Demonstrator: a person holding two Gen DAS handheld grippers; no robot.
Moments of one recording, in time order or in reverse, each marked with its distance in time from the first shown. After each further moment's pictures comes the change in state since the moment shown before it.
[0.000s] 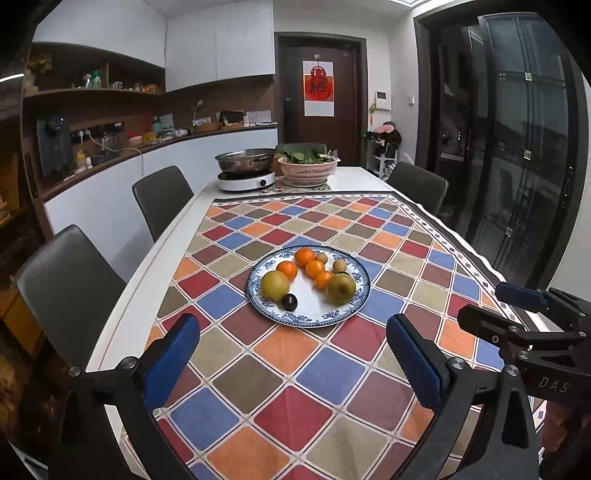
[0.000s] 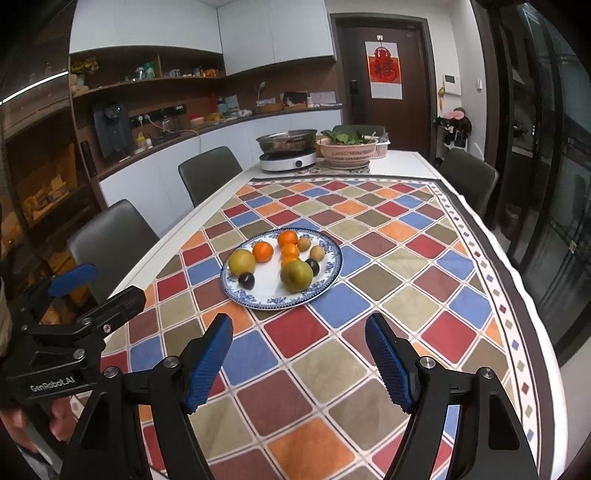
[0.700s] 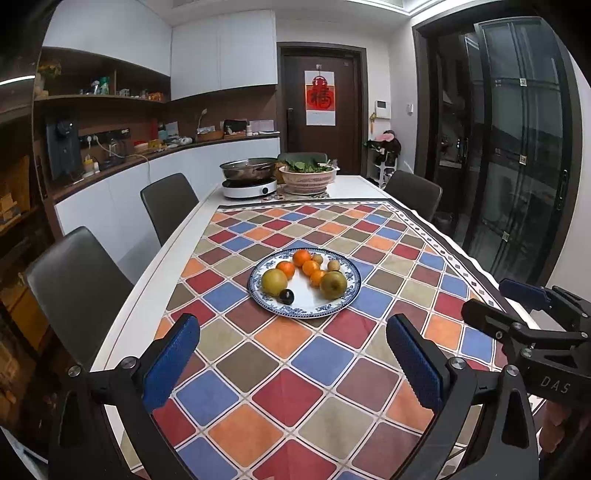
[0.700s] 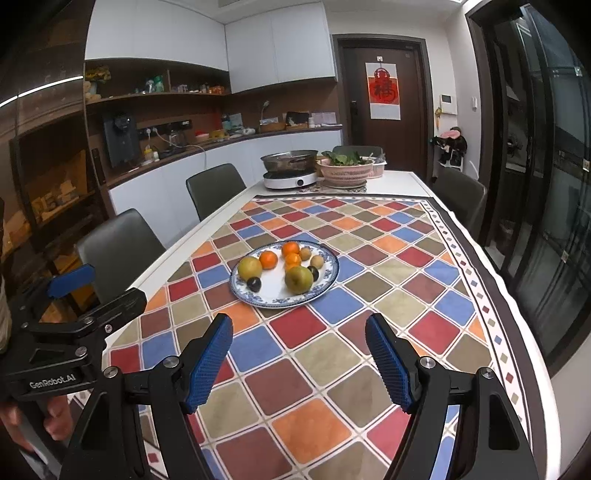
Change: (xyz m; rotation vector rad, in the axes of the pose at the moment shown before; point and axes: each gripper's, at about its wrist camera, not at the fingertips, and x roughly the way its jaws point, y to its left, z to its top) left arm -0.041 -0.007 -0.015 -0.010 -0.032 0.009; right arm -0.048 0.007 -0.020 -0.018 -0.083 -0.010
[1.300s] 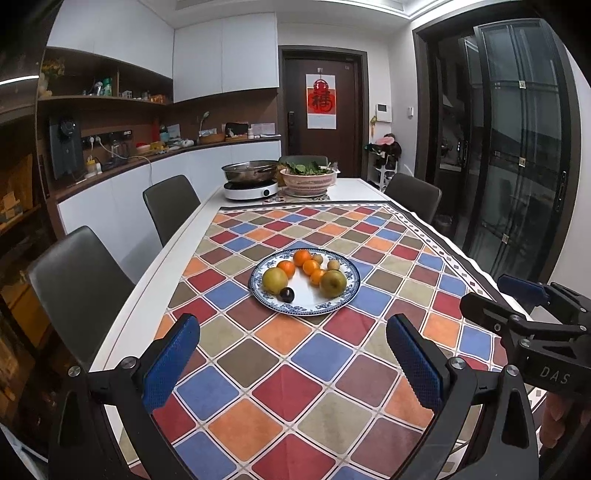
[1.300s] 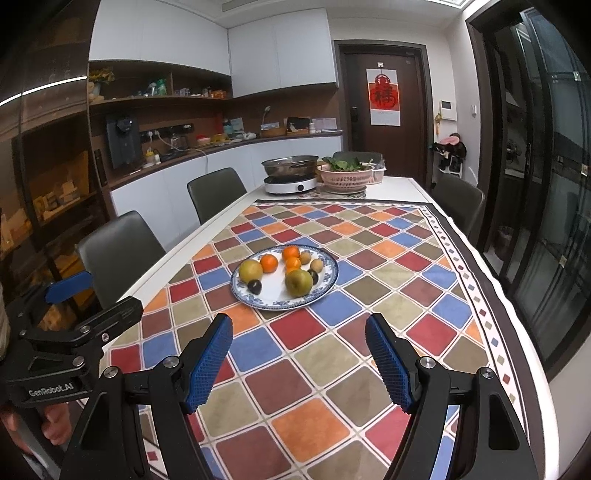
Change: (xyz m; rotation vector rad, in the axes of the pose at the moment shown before) left arm -0.007 -0.001 -0.006 0.001 -0.013 -0.001; right arm -0.007 0.004 -0.003 -0.007 -0.019 -0.005
